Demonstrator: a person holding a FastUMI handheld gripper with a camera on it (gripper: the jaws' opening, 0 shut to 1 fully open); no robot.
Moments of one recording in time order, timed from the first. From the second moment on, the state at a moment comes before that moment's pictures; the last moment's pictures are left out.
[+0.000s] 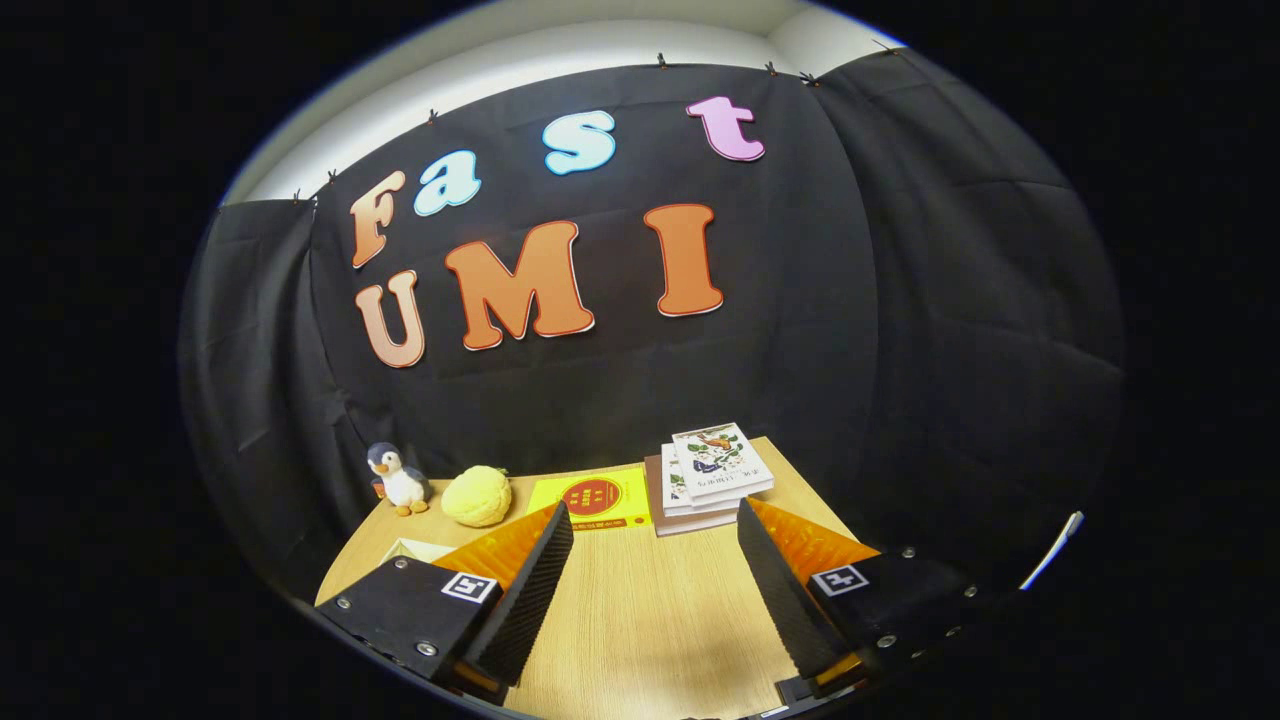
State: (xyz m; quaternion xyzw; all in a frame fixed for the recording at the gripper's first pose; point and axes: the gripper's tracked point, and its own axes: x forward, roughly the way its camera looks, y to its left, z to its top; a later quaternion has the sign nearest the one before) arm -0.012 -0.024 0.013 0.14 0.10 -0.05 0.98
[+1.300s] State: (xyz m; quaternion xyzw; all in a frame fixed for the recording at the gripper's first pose) arm -0.003 -0.051 -0.015 0.14 0.13 -0.07 0.98
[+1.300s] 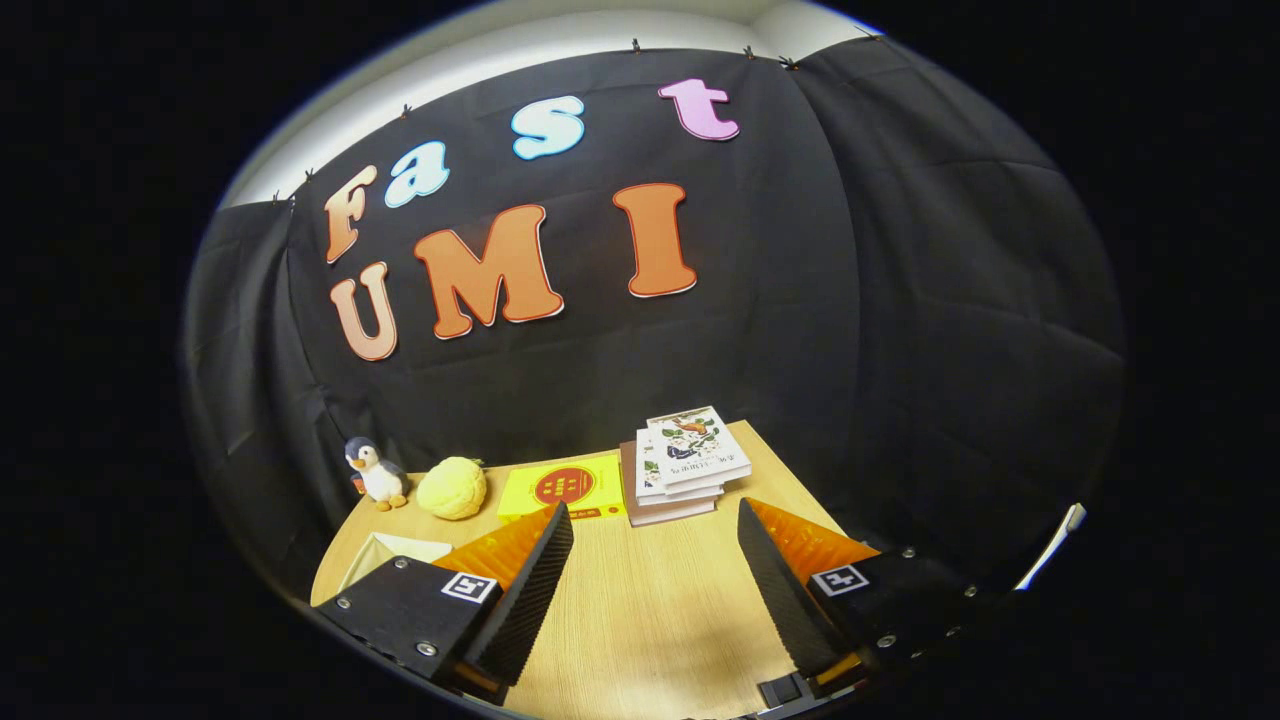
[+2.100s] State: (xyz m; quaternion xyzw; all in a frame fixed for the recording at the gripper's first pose) arm -0.012 -0.047 -0.022 0.14 0.14 -0.07 0.98
